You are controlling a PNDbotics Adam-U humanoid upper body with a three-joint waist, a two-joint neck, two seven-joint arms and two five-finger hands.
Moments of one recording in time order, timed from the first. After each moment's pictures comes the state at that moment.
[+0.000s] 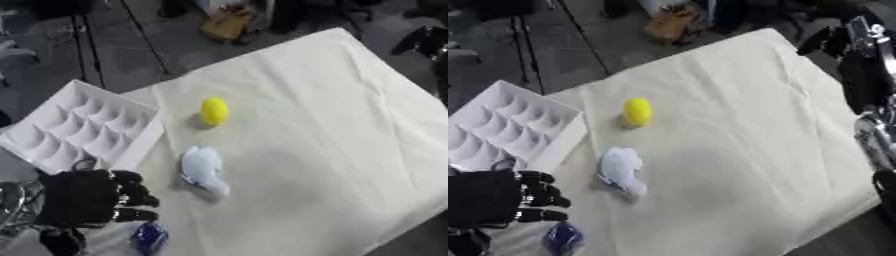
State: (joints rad) left arm -0.43 0.70 -0.46 -1.76 -1.18 -0.81 -0.30; right arm -0.47 -0.61 0.01 -1.67 -0.34 -0.24 -0.10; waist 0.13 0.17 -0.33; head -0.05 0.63
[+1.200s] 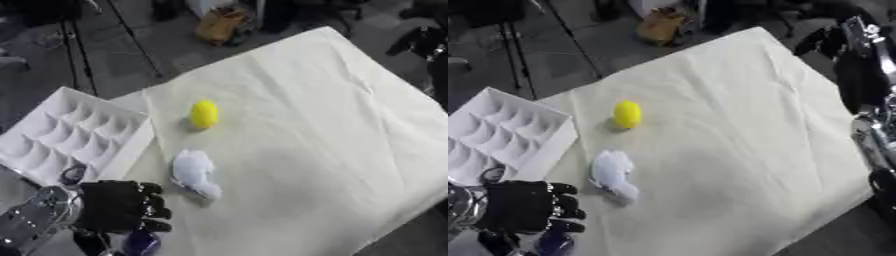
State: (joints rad) left arm -0.51 0.59 -0.53 -1.63 -1.31 -0.84 -0.26; right arm -0.48 -0.60 0.01 -1.67 -0.35 -0.23 -0.09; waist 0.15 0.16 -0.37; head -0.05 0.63
